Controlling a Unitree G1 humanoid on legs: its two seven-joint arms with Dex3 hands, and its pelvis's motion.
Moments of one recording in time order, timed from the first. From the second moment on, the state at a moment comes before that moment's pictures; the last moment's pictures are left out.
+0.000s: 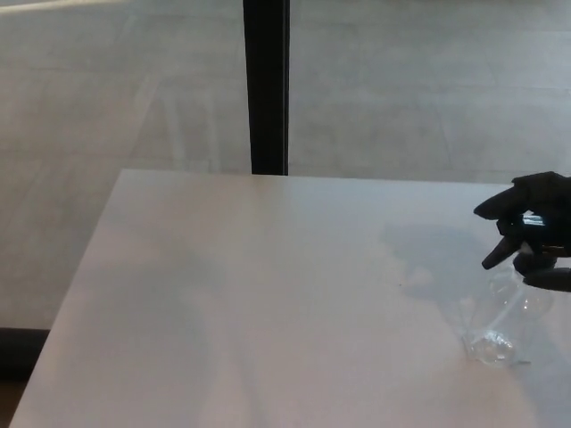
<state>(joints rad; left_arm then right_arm) 0.21 0.62 0.42 1.27 -0.11 -0.14 -0.32 -0.48 -0.97 0.19 -0.01 -0.06 0.05 0.59</state>
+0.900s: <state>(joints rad) 0.20 0.62 0.42 1.28 -0.11 -0.14 -0.33 -0.45 -0.96 0.24 0.00 -0.37 -0.16 0.27</state>
